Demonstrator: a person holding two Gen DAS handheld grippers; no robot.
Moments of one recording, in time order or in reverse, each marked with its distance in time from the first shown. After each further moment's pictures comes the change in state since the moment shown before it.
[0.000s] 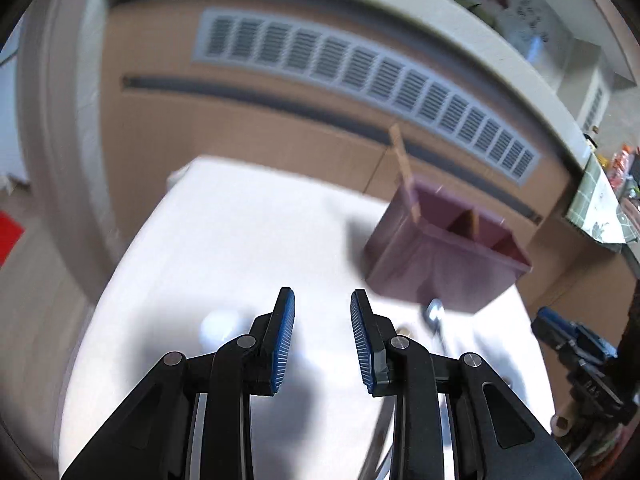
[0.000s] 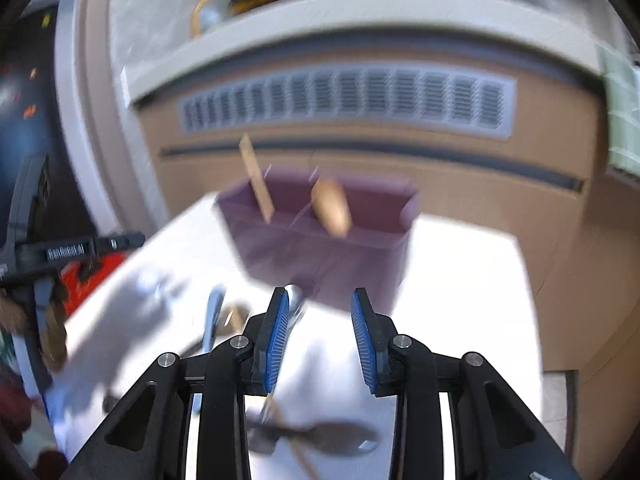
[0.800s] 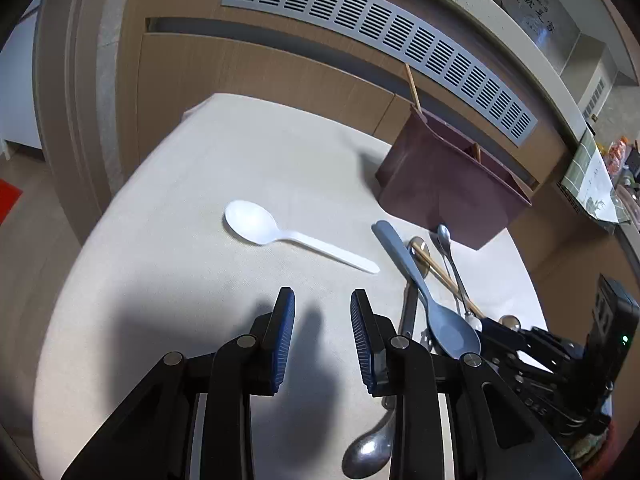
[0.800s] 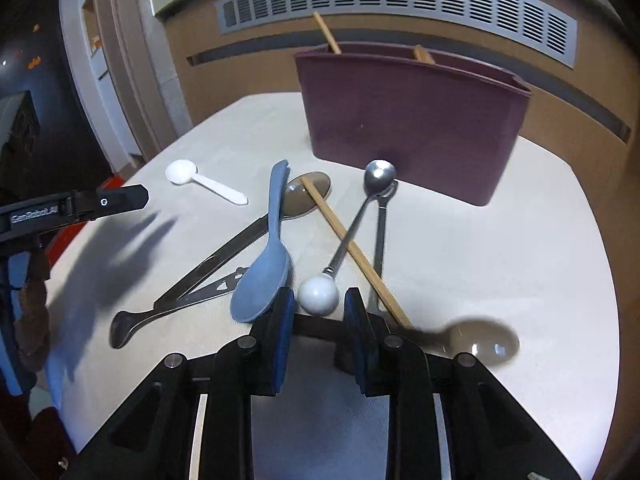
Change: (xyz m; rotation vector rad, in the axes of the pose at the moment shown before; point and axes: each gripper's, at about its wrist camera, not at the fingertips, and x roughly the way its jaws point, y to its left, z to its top) left arm -0.009 0.012 -0.060 -0.026 0.088 -0.039; right arm 0.040 0.065 -0.052 -0.042 0.217 0.025
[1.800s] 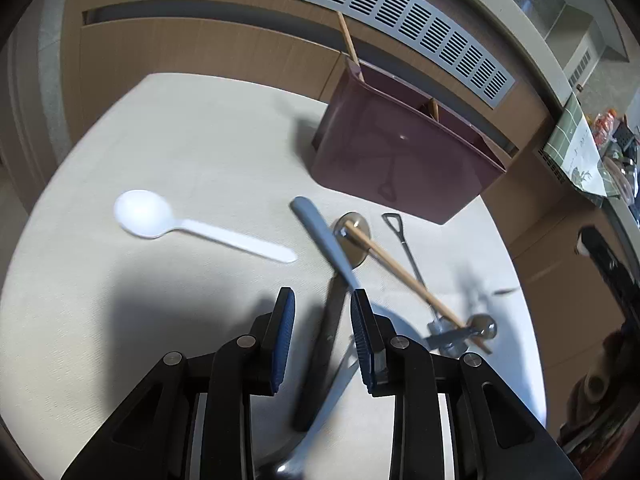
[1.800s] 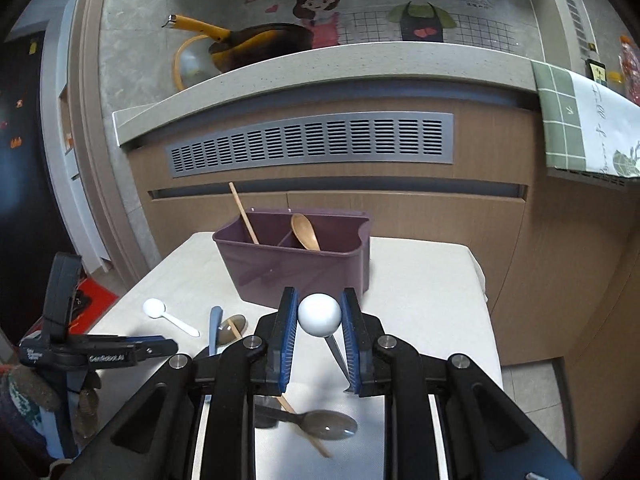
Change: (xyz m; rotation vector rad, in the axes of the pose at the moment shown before) left arm 0.039 -0.058 0.014 0.053 0.120 -0.073; right arm -0.127 -0.072 0.016 0.140 -0.388 -0.129
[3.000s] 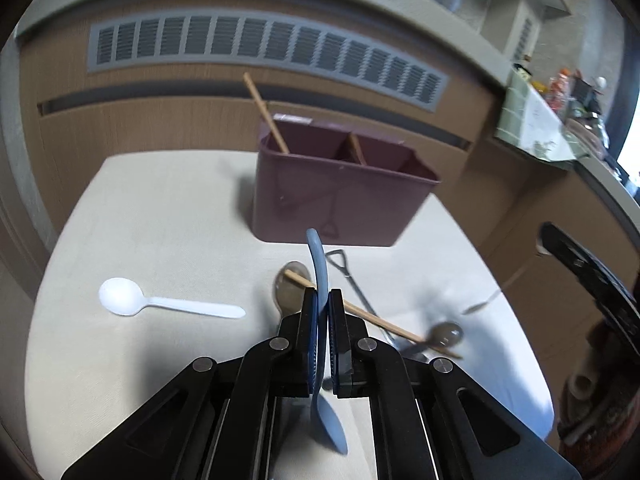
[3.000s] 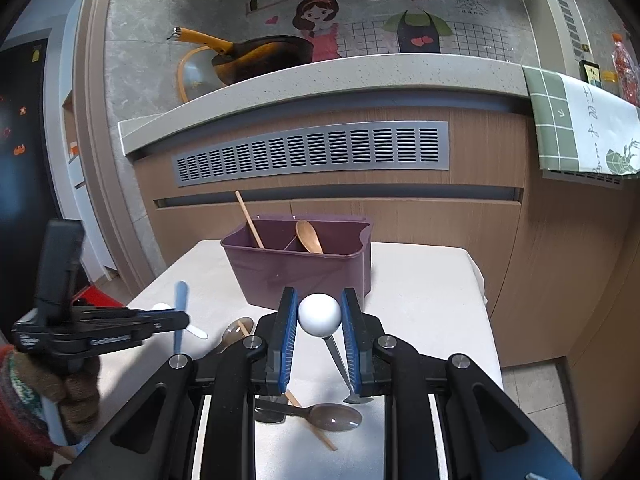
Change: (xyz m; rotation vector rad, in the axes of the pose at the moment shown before) left arm -0.030 -0.057 0.013 0.227 -0.110 -0.044; right arm -0.017 0.004 -0.004 0.004 -0.040 0.010
